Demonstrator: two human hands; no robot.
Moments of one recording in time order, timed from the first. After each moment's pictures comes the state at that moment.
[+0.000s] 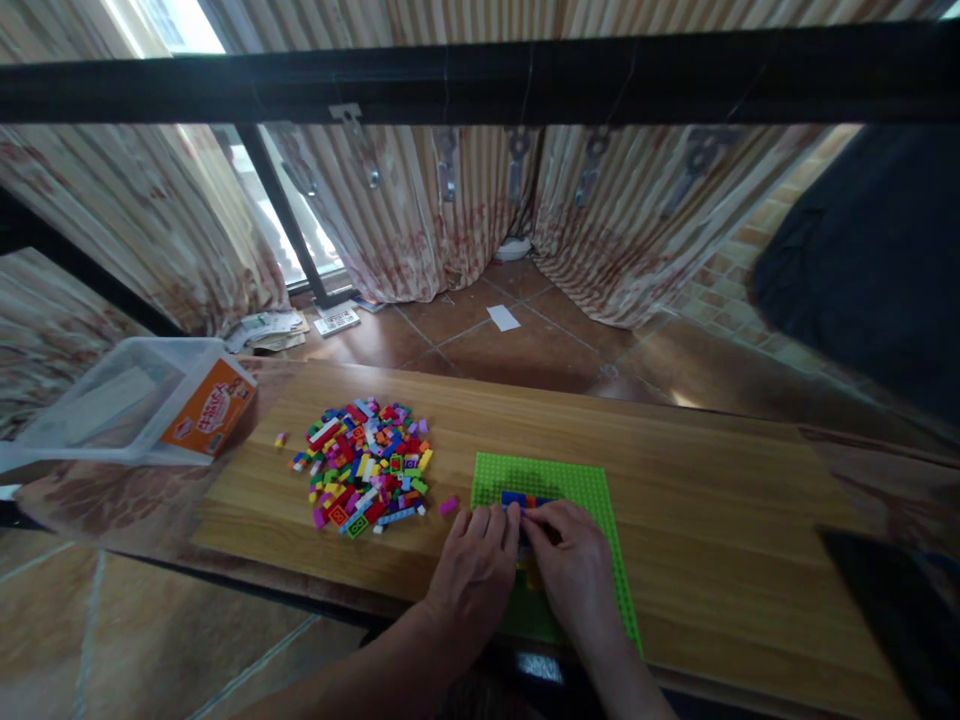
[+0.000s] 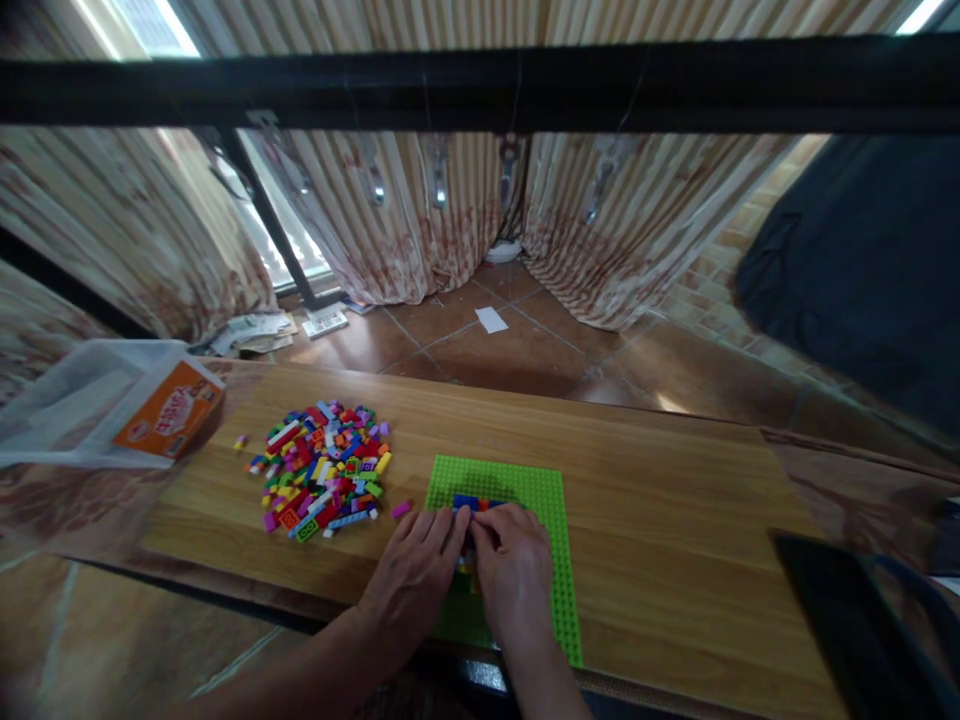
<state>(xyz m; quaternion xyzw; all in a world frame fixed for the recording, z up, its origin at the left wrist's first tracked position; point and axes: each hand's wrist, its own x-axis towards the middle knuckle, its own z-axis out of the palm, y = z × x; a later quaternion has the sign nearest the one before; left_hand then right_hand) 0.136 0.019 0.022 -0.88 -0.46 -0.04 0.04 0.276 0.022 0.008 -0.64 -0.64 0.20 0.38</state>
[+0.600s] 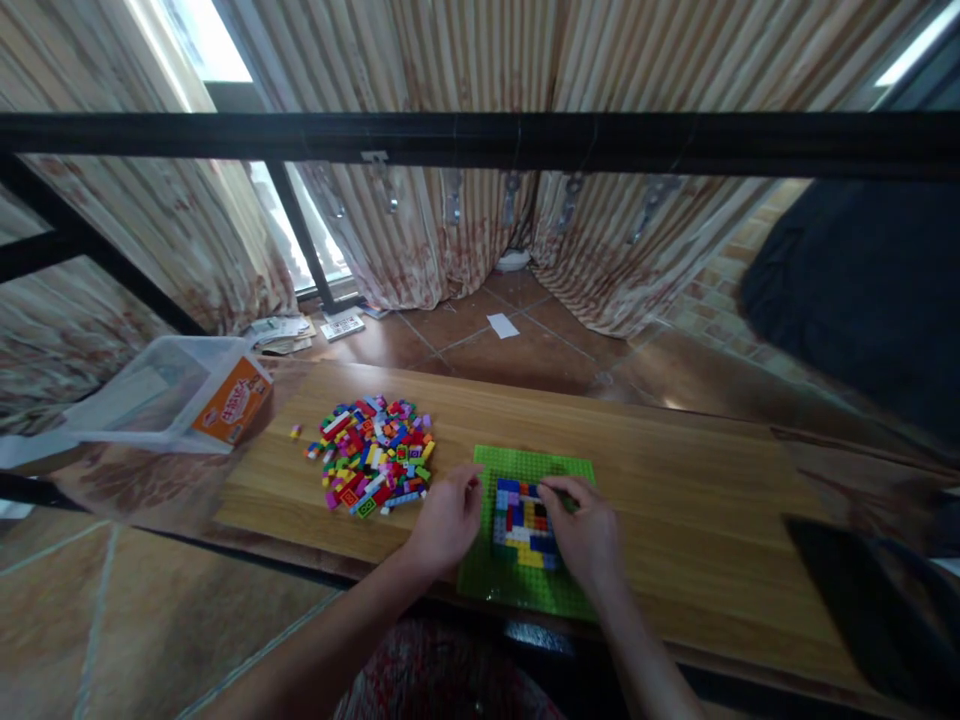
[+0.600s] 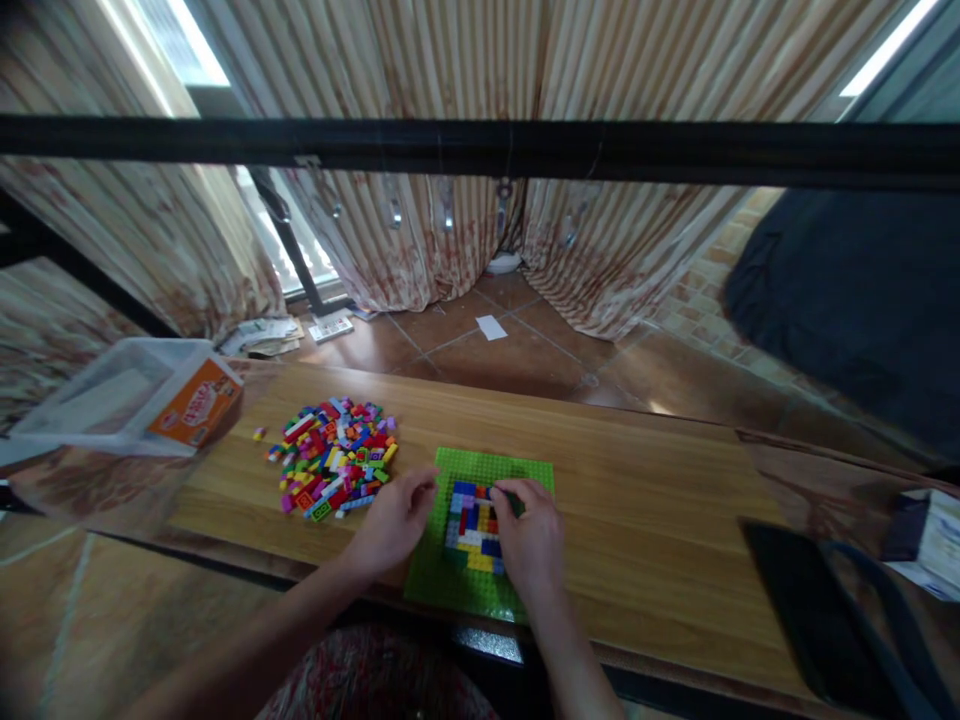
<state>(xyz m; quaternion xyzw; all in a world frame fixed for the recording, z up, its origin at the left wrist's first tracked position) 0.110 0.053 0.027 -0.70 -0.58 -0.26 -0.34 0.300 0.032 0.021 -0.67 -0.58 0.22 0.41</state>
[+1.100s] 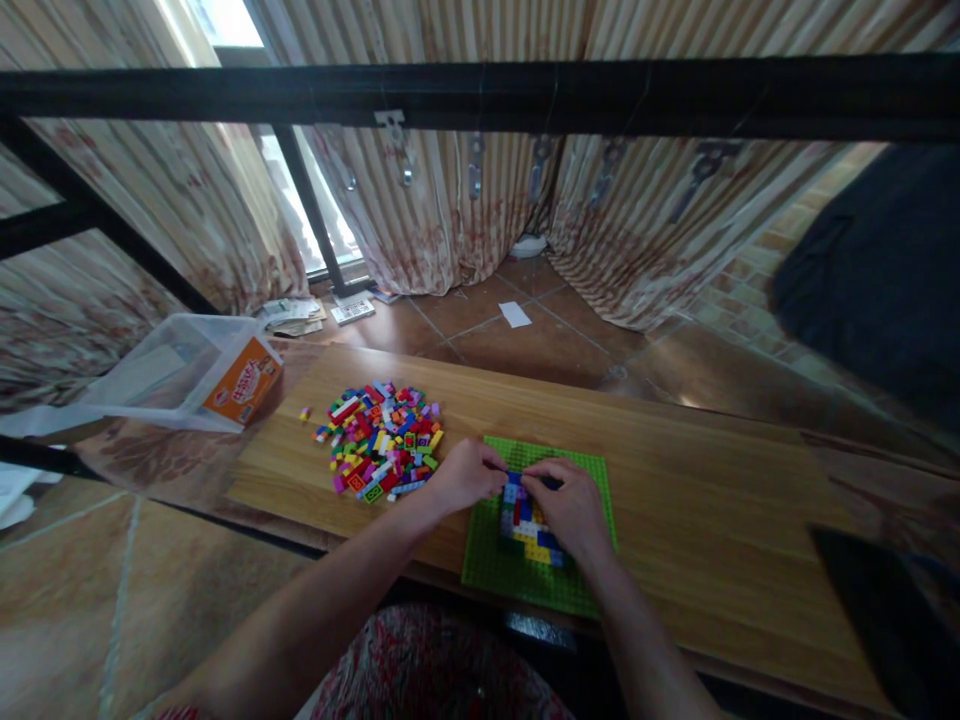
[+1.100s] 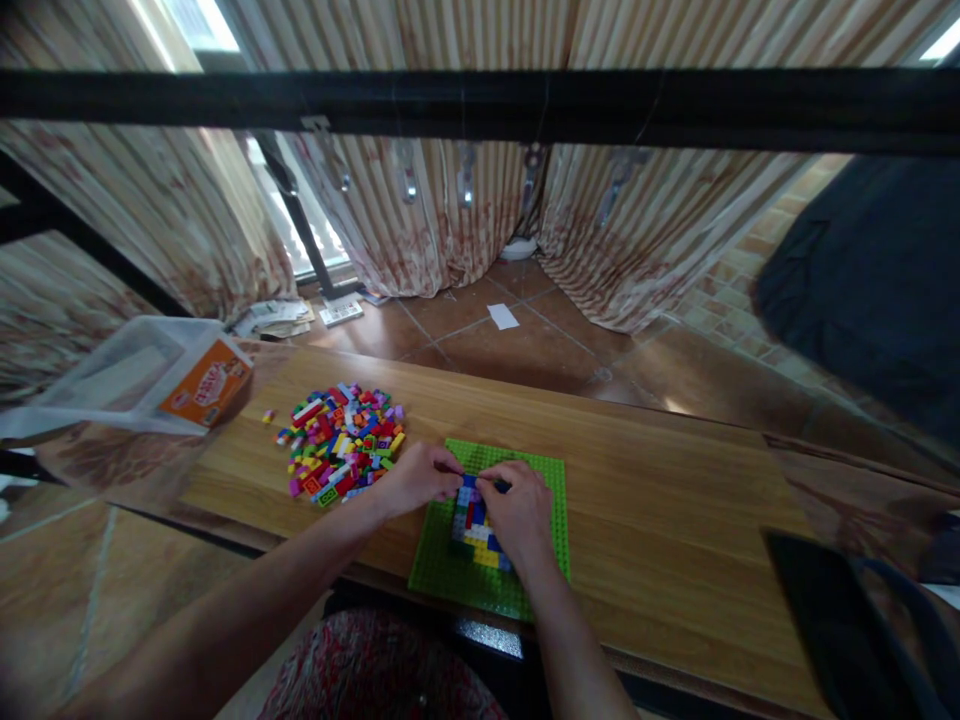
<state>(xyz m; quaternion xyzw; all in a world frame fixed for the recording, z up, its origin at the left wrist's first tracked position) 0.118 0.094 0.025 -0.59 -0.56 -0.19 -0.55 0.287 0.058 0.012 -0.65 -0.63 0.24 0.35</state>
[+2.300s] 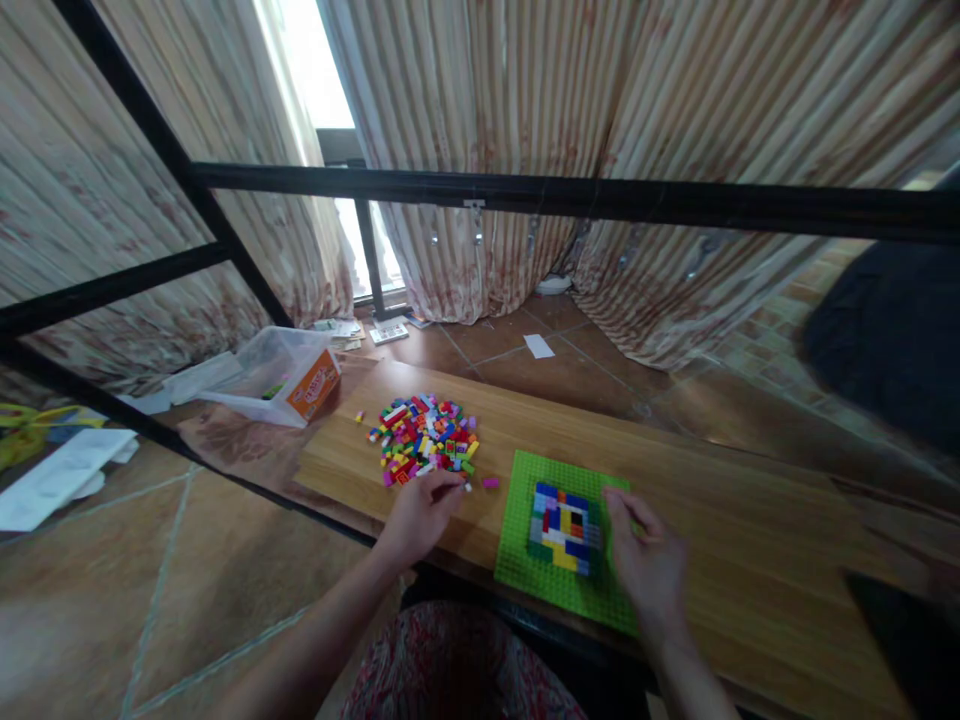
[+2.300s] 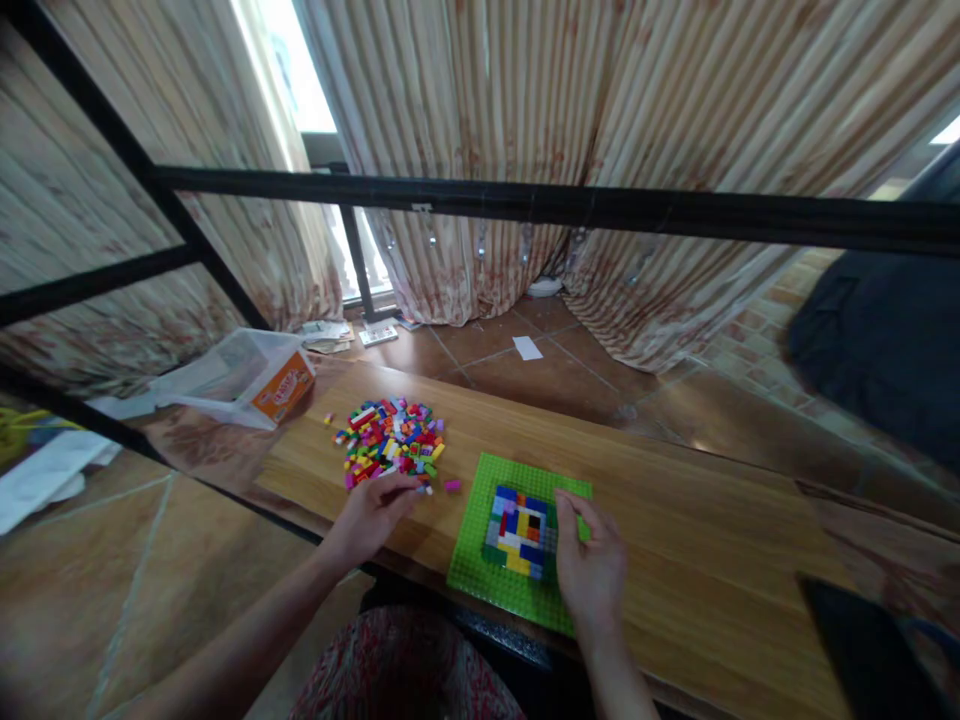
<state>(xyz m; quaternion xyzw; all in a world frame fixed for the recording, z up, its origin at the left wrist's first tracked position) 0.032 0.015 0.047 -0.60 -0.62 -0.35 -0.36 0.311 0.015 0.024 -0.66 -0.54 0.20 0.49</state>
